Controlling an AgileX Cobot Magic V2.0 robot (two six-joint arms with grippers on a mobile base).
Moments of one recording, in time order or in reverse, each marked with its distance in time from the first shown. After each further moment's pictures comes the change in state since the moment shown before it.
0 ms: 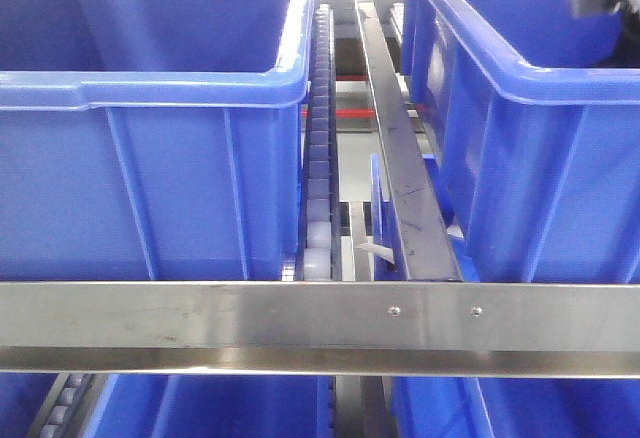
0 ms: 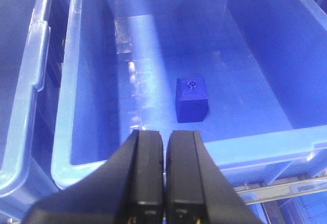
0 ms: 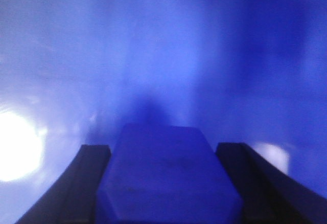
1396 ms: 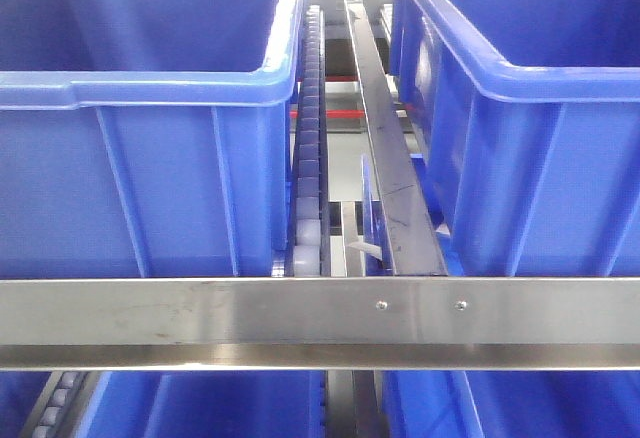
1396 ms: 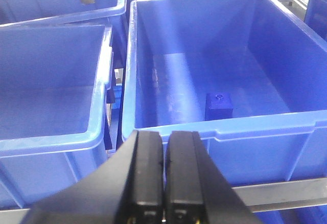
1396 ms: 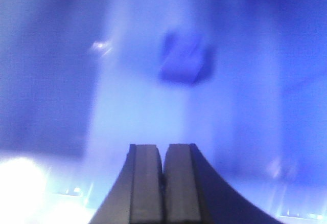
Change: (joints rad) left arm 0.000 -0.510 0.043 0.105 0.270 0.000; right arm 0.097 -0.993 0.624 0.054 -0.021 -0.003
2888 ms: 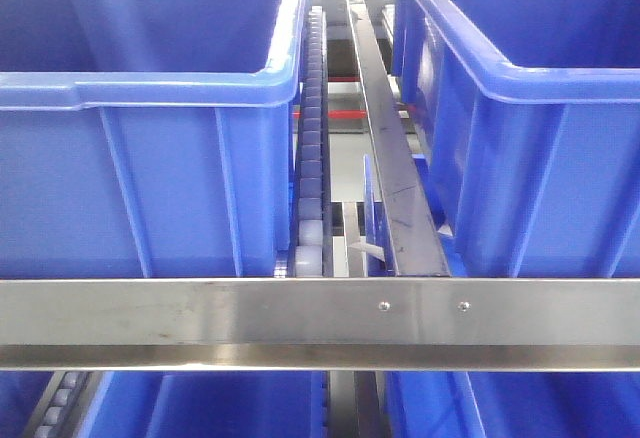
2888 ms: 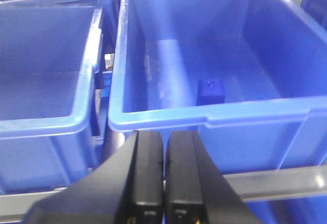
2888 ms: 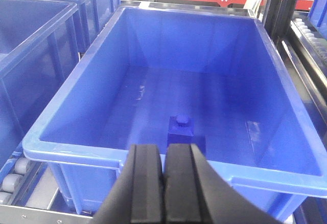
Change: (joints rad) left arm 0.045 -0.002 0.073 -0.073 -0.050 0.007; right arm 0.023 -0.776 0.232 0.002 -0.024 0.000
